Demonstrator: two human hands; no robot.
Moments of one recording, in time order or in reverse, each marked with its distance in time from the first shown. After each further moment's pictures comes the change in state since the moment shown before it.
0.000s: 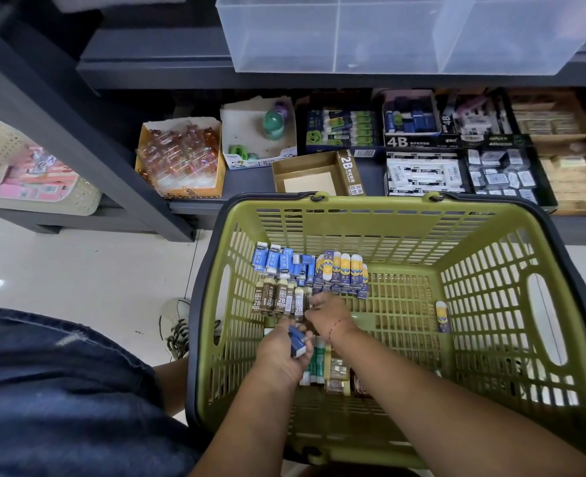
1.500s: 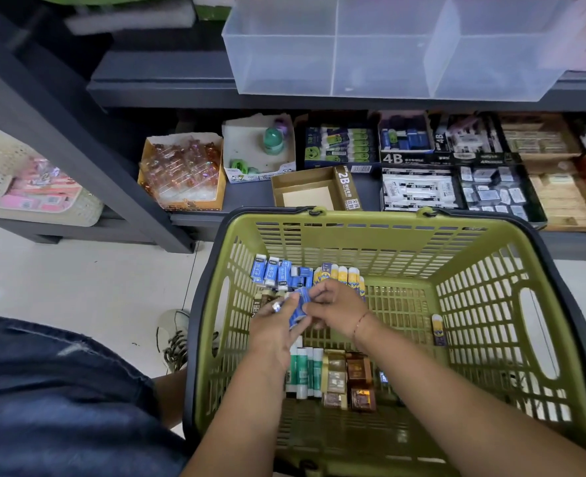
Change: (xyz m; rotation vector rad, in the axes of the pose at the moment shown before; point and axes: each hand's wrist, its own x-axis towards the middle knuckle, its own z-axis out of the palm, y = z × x) left_hand -0.015 0.026 0.021 0.099 -0.055 0.358; right_hand -0.022 -0.031 -0.043 0.227 -0.170 -0.212
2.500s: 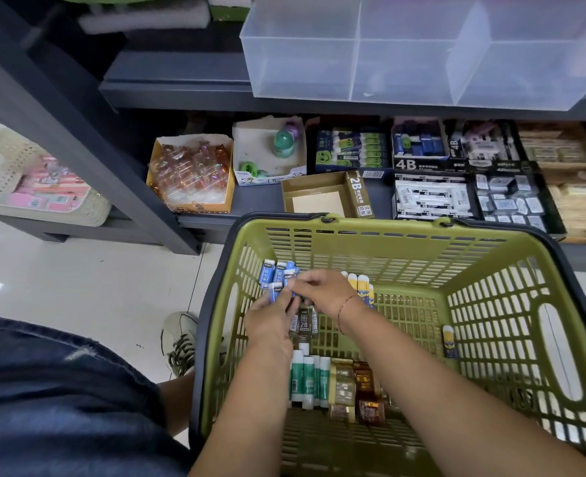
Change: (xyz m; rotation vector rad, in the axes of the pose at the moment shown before) left_hand 0.006 0.022 0.008 -0.223 0.122 0.044; right_hand 0.019 -0.042 0.019 0.011 0.005 -0.047
